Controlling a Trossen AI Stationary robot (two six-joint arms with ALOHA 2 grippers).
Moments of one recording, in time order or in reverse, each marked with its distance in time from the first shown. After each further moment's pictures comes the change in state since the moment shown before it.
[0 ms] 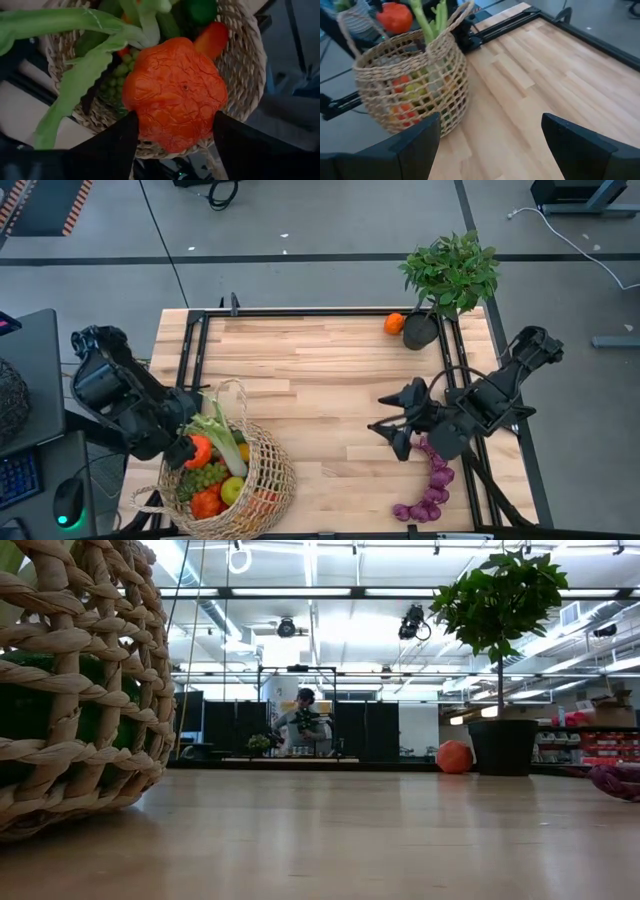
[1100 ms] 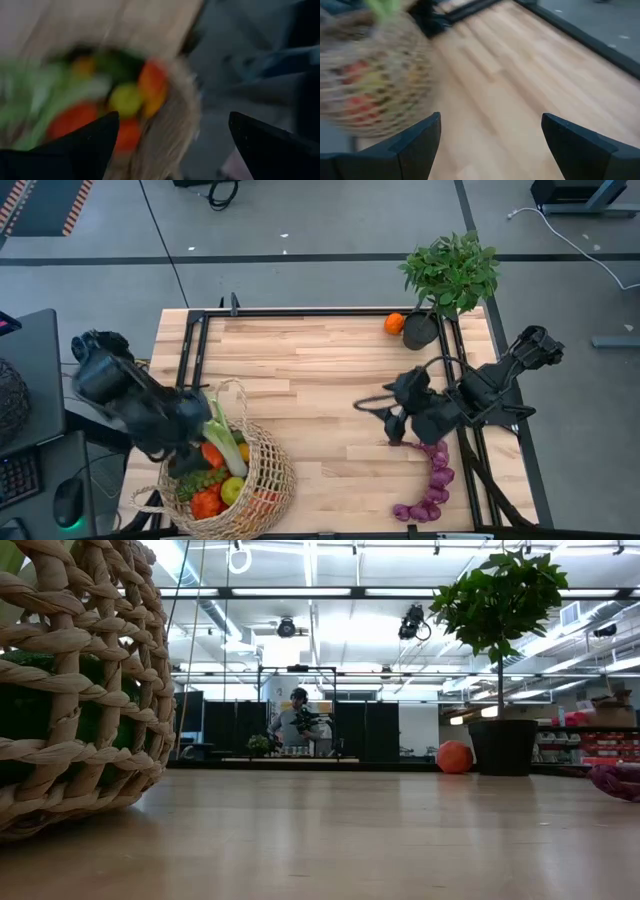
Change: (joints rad) left arm 0.104 0.106 0.187 0.103 -0.063 0.418; right arm -0.112 0.000 0.000 -0.174 -0.057 0.056
